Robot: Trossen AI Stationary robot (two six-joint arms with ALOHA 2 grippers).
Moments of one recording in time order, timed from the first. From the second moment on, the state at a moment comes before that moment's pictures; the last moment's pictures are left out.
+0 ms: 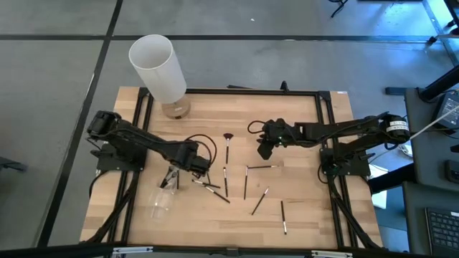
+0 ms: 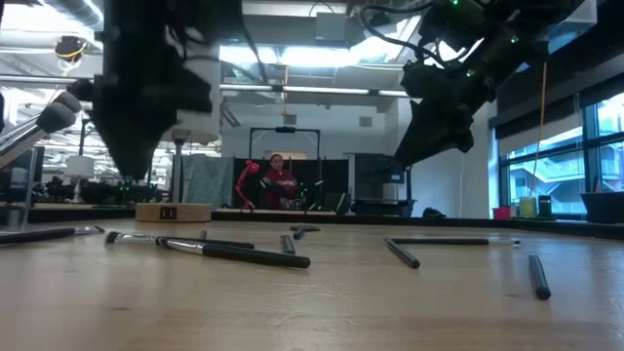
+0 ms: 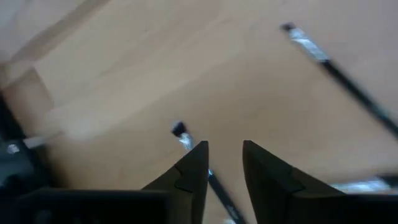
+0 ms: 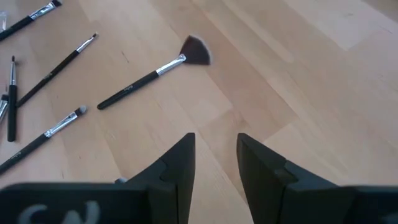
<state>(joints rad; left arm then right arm) -0.23 1.64 1.08 -1.13 -0.23 -1.32 -0.09 1.29 0.70 -0.18 0.22 0.44</state>
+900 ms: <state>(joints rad) -0.12 1.79 0.99 -1.10 -0.02 -1.15 -0.09 1.29 0.70 -0.20 0.22 0.43</state>
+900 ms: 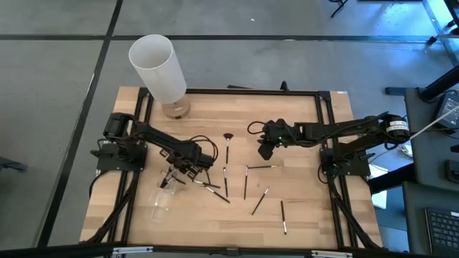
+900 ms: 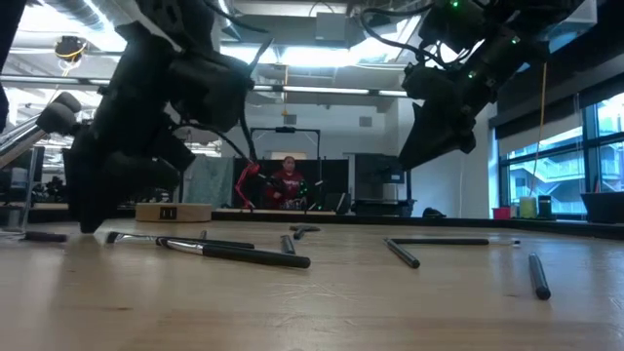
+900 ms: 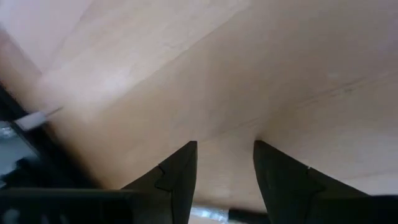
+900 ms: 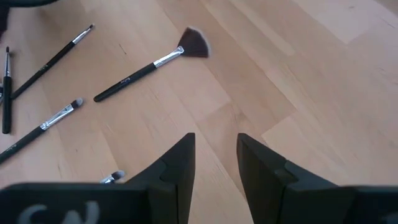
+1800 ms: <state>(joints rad) -0.17 1.78 1.14 -0.60 -0.20 -0.67 -0.09 1.13 0.70 -0.42 0.22 0.42</state>
